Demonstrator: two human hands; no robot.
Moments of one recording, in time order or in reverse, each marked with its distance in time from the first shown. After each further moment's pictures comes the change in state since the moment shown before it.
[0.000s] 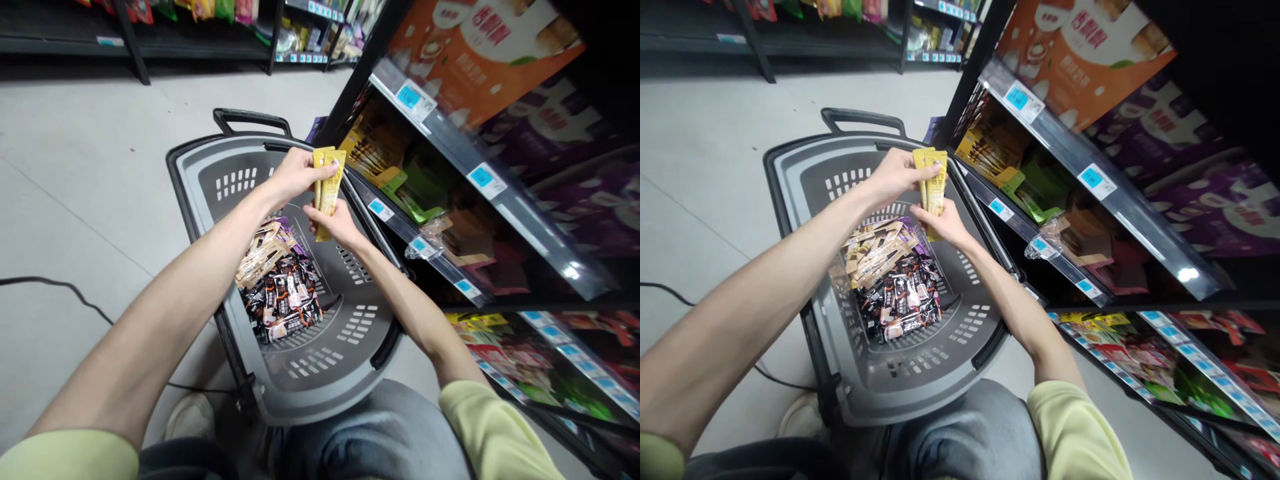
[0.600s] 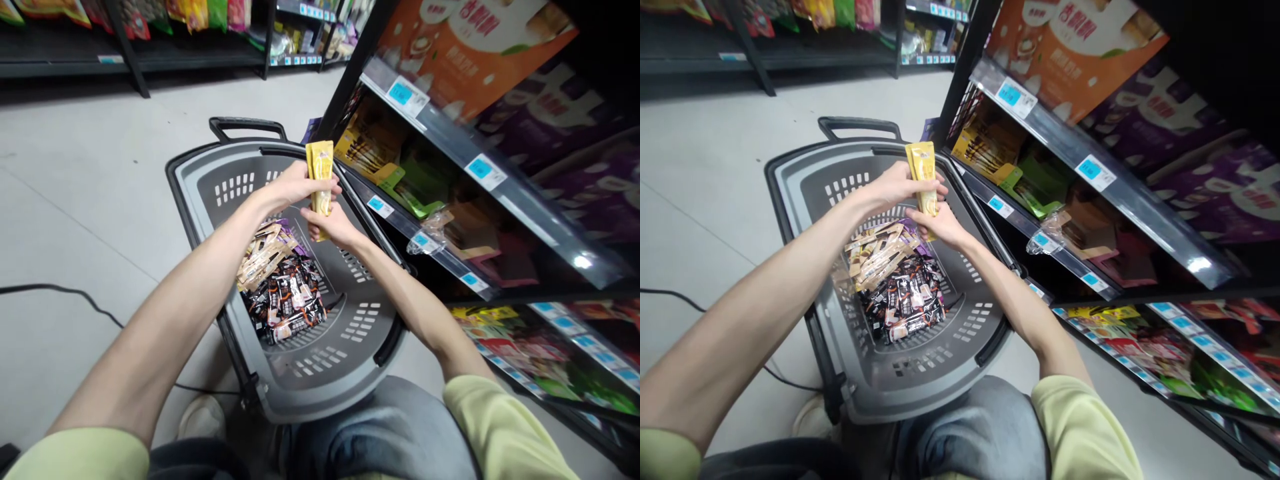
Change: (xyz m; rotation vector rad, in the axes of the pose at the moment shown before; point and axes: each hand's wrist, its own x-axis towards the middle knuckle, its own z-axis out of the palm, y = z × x) left_hand -0.003 0.003 -0.002 -0.042 -0.229 -0.099; right_hand -0.006 -0.011 0.006 0.141 -0.105 0.100
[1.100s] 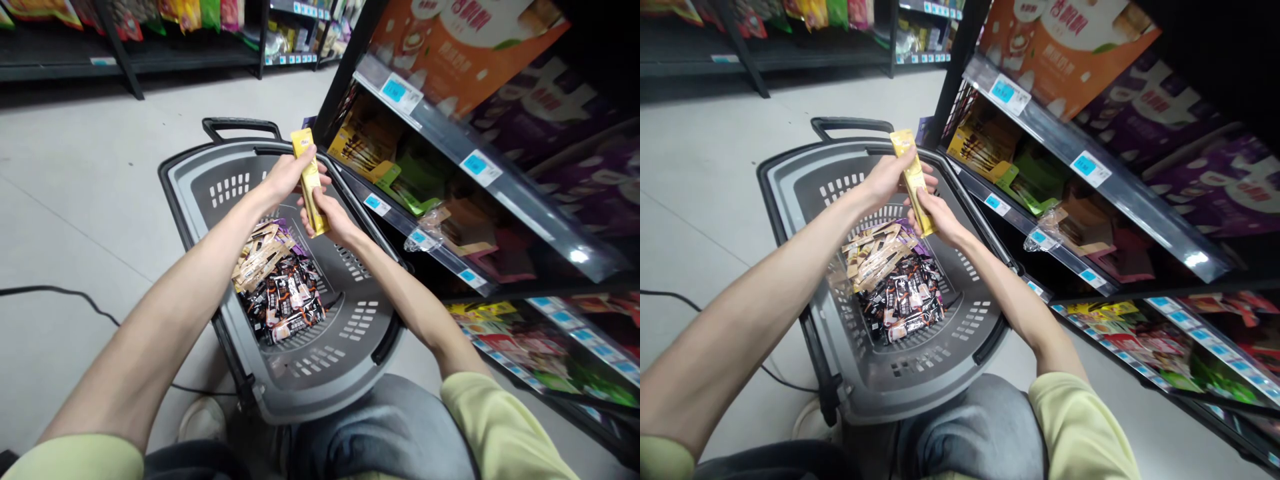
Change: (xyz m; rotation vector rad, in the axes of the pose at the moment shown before) left_hand 0.009 -0.003 -0.004 -0.013 0.187 -0.004; right_hand 0.004 -0.010 -0.006 0.059 -0.052 0.032
